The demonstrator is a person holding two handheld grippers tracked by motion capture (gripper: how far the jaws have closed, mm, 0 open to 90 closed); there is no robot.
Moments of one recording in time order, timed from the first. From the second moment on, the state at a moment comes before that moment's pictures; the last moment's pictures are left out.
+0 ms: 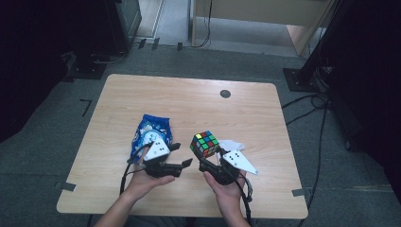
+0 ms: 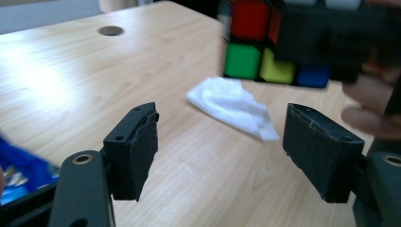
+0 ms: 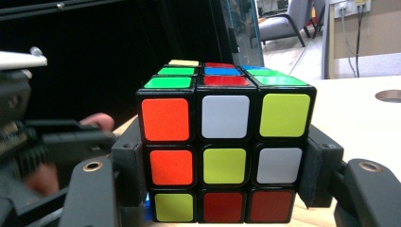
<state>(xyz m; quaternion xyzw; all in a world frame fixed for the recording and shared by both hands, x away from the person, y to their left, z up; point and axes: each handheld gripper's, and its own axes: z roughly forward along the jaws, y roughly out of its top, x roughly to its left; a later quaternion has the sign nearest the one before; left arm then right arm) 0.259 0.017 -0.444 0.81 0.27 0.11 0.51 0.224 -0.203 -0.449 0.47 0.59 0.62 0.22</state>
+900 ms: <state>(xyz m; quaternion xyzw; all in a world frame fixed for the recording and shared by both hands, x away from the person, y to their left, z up) 0.243 0.007 -0.448 0.80 0.23 0.17 0.52 0.220 -0.187 -0.454 0.47 0.59 0.63 0.17</state>
